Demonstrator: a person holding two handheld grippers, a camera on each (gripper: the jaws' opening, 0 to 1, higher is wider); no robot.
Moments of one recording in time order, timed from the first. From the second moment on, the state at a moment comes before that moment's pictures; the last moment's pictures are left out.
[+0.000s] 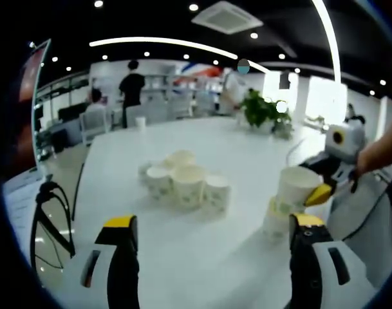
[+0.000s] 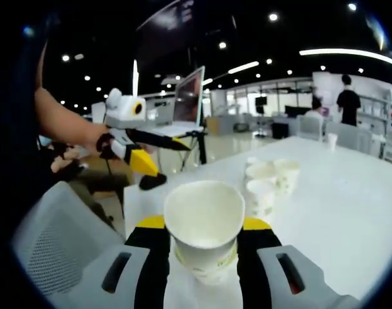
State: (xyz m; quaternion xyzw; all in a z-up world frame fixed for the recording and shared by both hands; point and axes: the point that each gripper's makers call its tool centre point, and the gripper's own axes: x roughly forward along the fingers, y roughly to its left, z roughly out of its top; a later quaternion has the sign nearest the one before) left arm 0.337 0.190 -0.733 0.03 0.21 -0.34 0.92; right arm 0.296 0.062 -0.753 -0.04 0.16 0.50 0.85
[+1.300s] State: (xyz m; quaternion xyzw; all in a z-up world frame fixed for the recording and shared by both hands) left arm 0.338 0.184 -0.721 0.04 0.20 -0.36 0.91; right arm 0.325 0.028 -0.722 -0.03 0.15 0.44 0.88
